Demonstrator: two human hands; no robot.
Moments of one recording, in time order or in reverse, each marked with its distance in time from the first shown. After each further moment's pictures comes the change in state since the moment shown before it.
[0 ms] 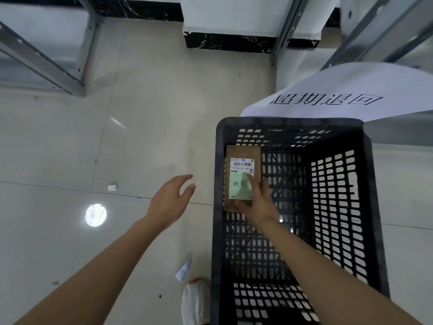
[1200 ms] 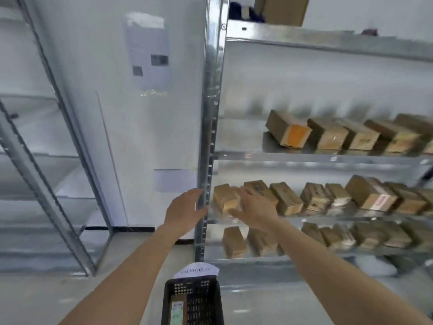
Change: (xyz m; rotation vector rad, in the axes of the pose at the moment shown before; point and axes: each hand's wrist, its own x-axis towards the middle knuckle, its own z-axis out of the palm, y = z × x) left_hand -0.601 0.604 -0.488 0.098 0.426 0.603; right_hand -0.755 -0.266 -0.706 -0.403 0.617 -0.399
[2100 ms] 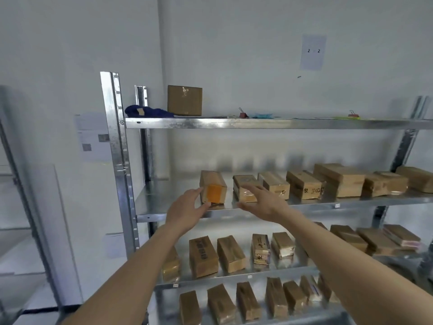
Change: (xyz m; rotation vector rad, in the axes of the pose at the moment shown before) left_hand 0.078 0.350 0.016 -0.033 0.209 0.167; right_hand -0.059 0.276 -0.269 0.062 0.200 0.006
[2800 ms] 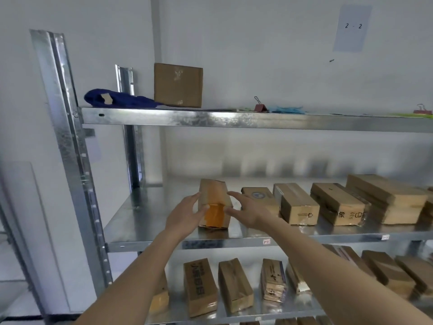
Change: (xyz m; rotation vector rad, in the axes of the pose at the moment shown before) left_hand 0.190 -0.078 0.098 -0.091 -0.026 -0.169; right_hand 0.222 0.040 0.084 0.150 -0.143 -0.025
